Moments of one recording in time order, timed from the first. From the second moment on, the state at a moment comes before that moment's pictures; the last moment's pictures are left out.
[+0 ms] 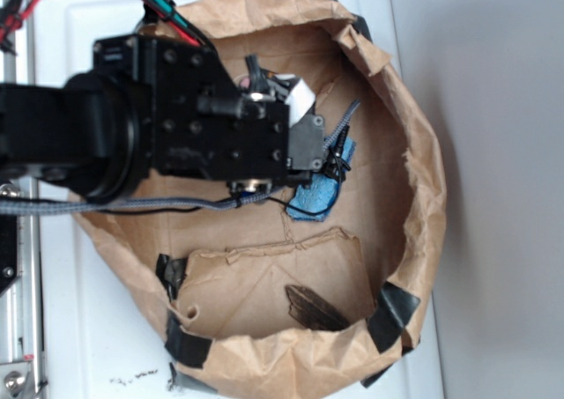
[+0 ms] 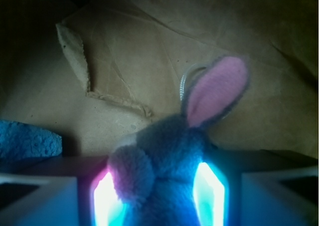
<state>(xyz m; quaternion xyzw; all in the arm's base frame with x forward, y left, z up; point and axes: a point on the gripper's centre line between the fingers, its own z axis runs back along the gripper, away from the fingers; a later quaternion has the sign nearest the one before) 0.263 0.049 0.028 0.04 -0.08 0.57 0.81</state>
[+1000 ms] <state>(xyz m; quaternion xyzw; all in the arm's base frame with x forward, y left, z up) 0.264 0.024 0.137 0.06 0.02 0.47 0.88</state>
